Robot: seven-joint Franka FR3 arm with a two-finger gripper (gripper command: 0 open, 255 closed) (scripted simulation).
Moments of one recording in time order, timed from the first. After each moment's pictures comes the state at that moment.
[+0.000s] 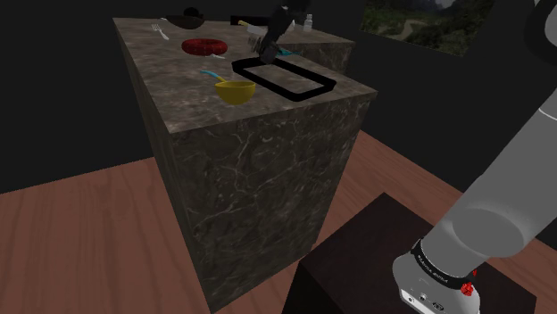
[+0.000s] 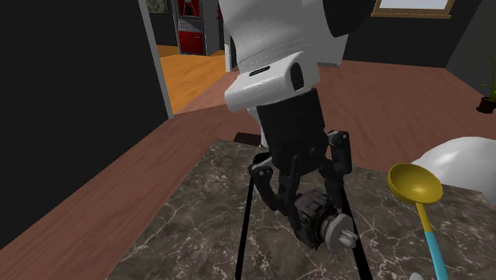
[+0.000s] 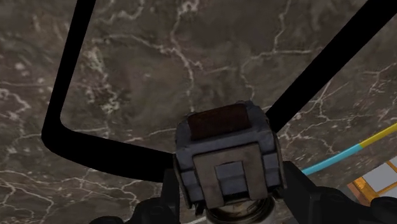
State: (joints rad) arm -0.01 0.02 0.06 -1.60 0.39 1.94 -0.65
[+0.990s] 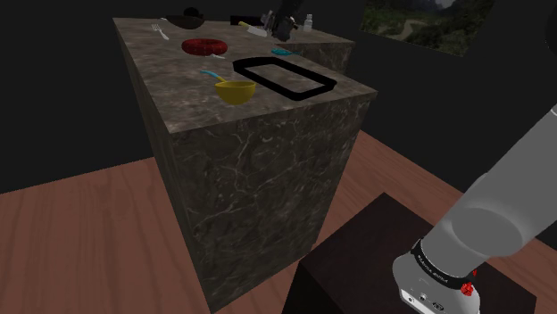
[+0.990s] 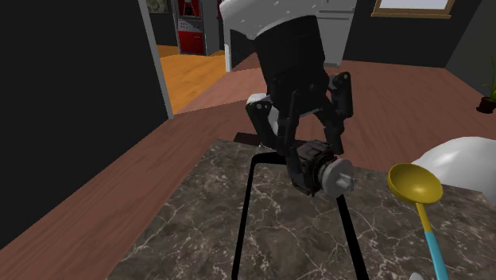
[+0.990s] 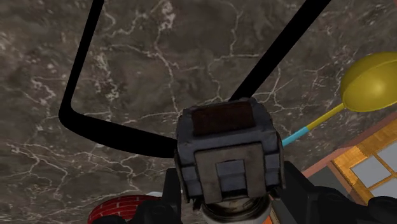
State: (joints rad) arm -0.03 -0.04 0.05 -1.50 0.39 1.78 -0.61
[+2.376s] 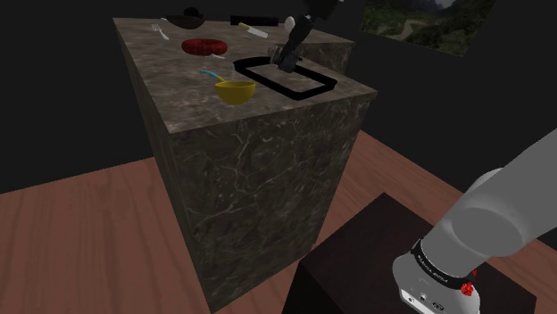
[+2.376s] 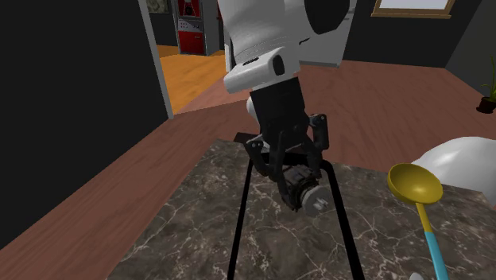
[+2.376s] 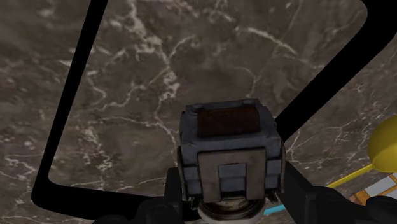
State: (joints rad) arm -0.03 -0.18 0.04 -1.85 0.42 1.97 -0.71
